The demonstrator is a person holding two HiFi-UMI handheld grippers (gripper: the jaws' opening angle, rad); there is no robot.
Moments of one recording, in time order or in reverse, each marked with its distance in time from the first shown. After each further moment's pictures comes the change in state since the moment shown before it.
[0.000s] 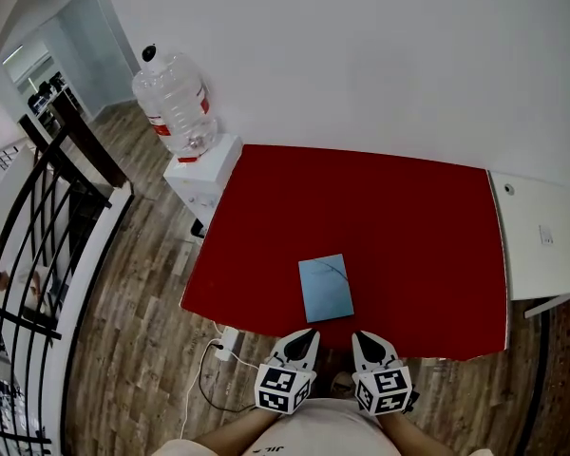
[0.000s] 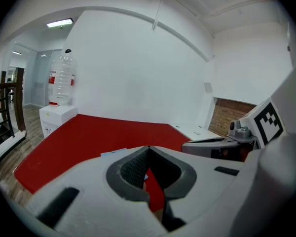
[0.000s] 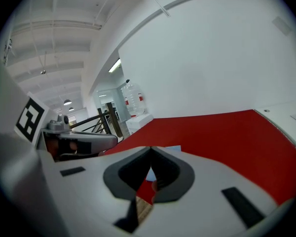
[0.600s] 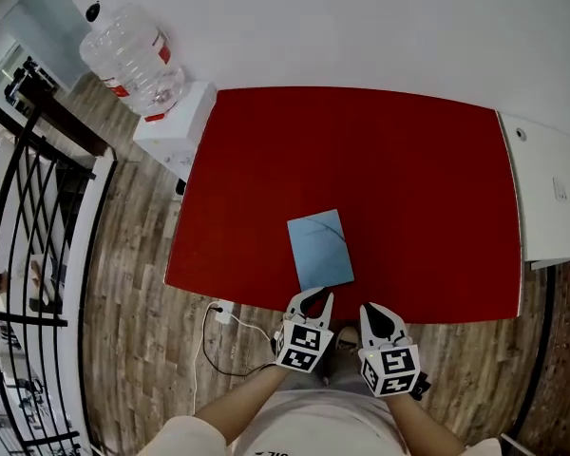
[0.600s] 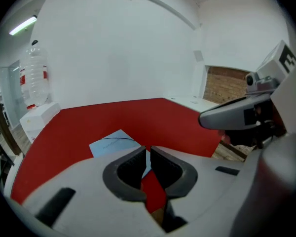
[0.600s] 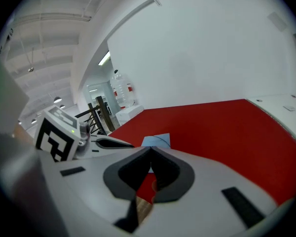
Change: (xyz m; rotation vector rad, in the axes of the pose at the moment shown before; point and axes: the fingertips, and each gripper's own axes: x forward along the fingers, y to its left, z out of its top) left arm 0.108 0.019 -0.088 0.206 0.251 -0.070; right arm 0.035 -0.044 -0.039 0.043 0.082 -0.084
